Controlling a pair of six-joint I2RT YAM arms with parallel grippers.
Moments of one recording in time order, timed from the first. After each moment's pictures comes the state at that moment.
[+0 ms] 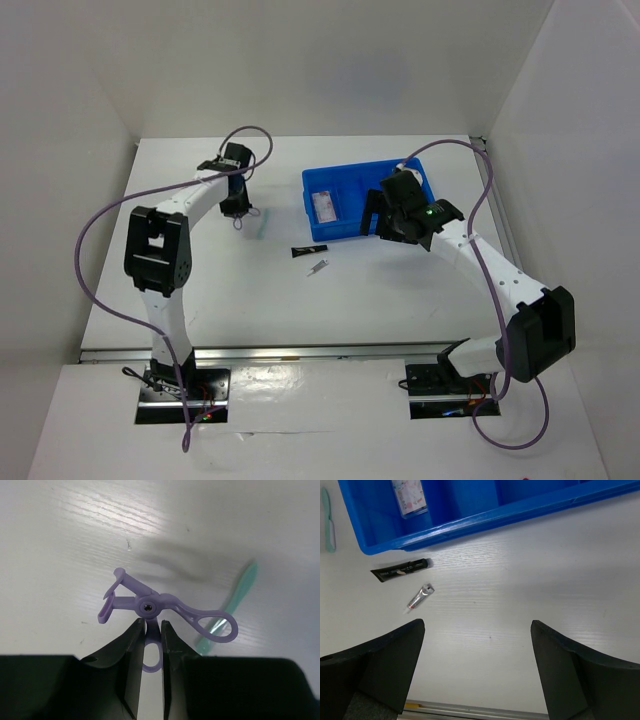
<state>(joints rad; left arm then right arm) -0.21 2.03 1.58 -0.71 -0.26 -0.45 0.48 1.36 1.17 -0.69 0.19 0.59</state>
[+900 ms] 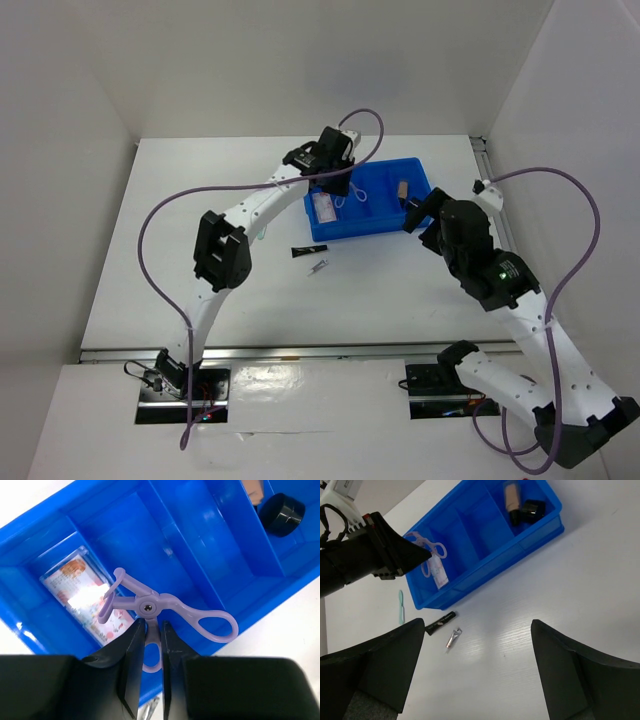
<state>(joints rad) -0.62 2.33 2.29 -0.75 -0.01 -0.29 0.48 0.86 1.06 -0.73 0.47 0.82</state>
